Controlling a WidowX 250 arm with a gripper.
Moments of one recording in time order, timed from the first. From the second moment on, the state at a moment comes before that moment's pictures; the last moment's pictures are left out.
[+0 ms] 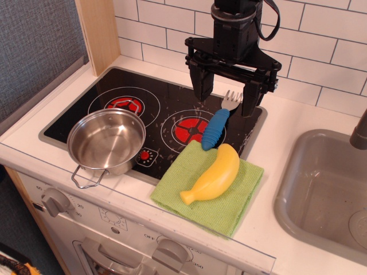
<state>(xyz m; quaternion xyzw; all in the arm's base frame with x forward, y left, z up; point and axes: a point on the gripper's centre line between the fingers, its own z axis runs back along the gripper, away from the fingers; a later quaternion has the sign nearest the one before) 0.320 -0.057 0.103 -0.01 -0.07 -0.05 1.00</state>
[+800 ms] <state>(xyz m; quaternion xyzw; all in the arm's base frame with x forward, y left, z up) 0.284 -0.017 0.081 0.02 -0.03 0.01 1.00</state>
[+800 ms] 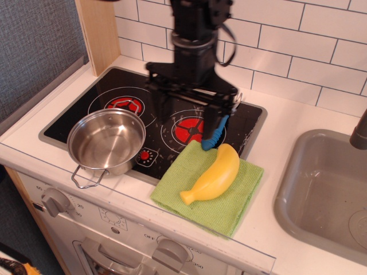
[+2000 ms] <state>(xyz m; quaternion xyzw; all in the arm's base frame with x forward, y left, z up) 0.265 0.045 0.034 0.05 -0.05 0.06 1.00</state>
